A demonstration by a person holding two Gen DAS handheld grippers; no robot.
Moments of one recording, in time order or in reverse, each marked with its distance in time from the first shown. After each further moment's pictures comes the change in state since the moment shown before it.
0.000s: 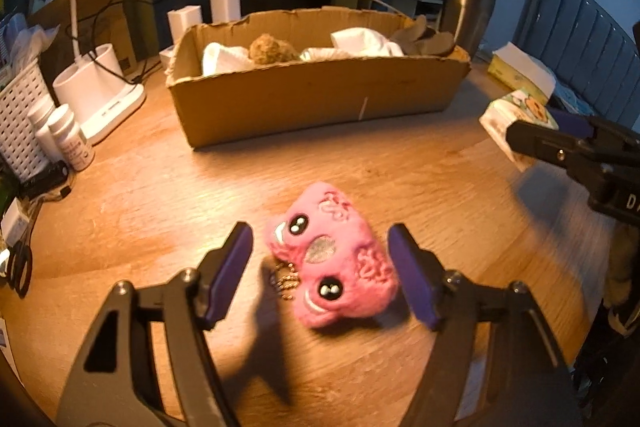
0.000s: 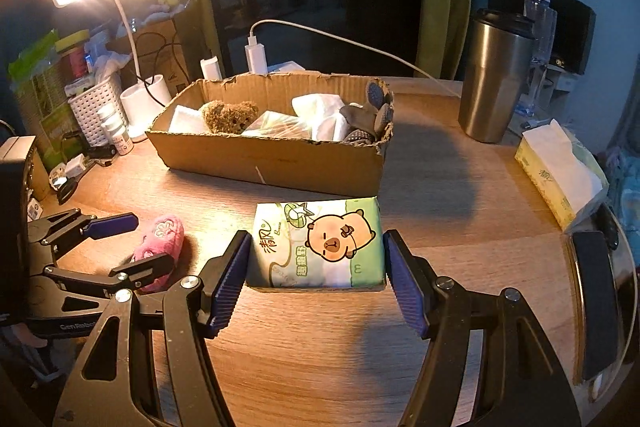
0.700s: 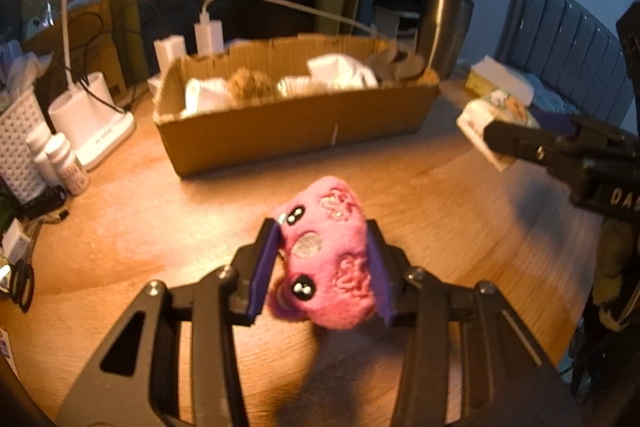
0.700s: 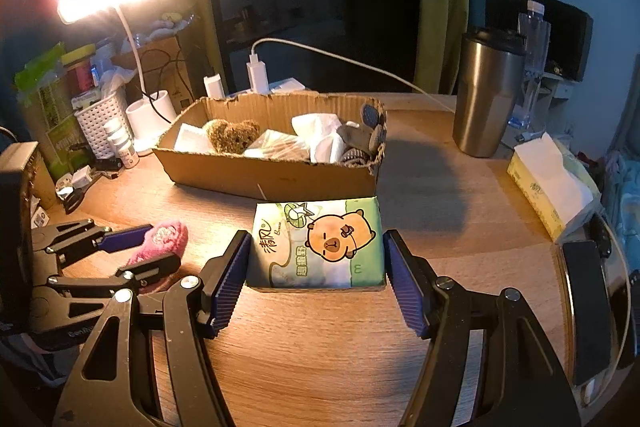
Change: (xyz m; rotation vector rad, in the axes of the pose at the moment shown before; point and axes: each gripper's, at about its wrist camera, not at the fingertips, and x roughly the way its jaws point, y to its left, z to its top) left arm -0.024 -0.013 0.008 0.022 -0.081 -0.033; right arm -0.016 -0.004 0.005 0.005 -0.044 0.006
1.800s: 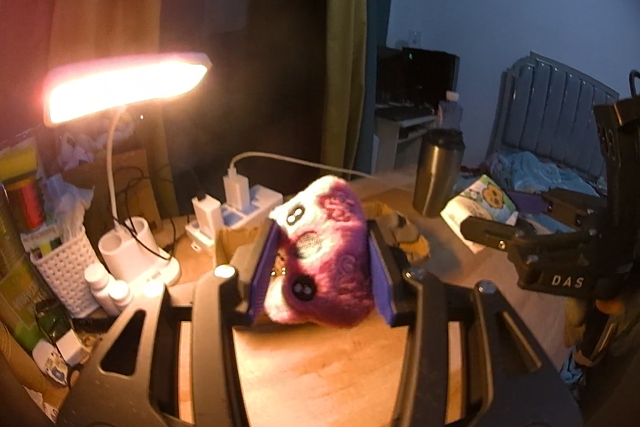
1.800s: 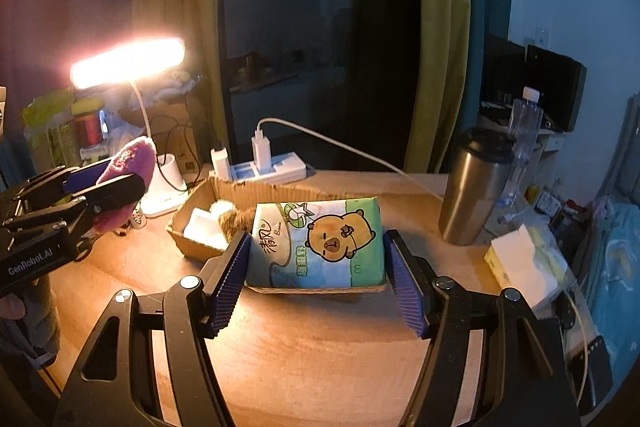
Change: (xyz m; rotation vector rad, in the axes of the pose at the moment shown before) left arm -0.091 0.018 0.086 0.013 -0.369 0.013; right arm -0.043 0.012 0.065 -0.057 -0.162 -0.032
